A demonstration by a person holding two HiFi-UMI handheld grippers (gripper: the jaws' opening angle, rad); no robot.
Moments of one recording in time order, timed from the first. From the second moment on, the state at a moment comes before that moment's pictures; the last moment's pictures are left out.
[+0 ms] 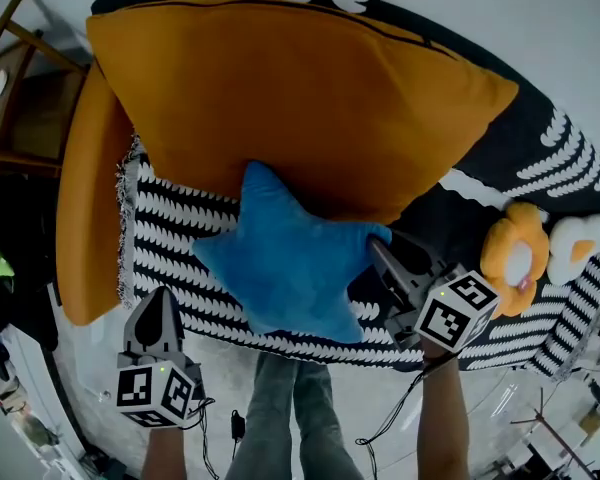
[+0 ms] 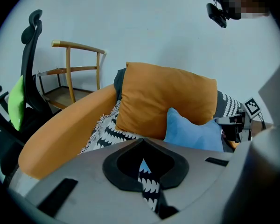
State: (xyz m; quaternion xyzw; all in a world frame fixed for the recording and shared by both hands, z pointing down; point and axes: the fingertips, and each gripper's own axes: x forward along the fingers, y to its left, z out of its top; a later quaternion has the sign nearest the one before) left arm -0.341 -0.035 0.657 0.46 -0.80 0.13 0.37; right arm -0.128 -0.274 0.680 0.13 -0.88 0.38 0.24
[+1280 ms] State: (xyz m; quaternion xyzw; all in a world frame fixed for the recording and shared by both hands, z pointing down) left arm -0.332 0.213 0.498 0.24 -0.93 -0.01 0.29; right arm -0.216 -0.083 0.516 0.04 -0.94 0.14 0.32
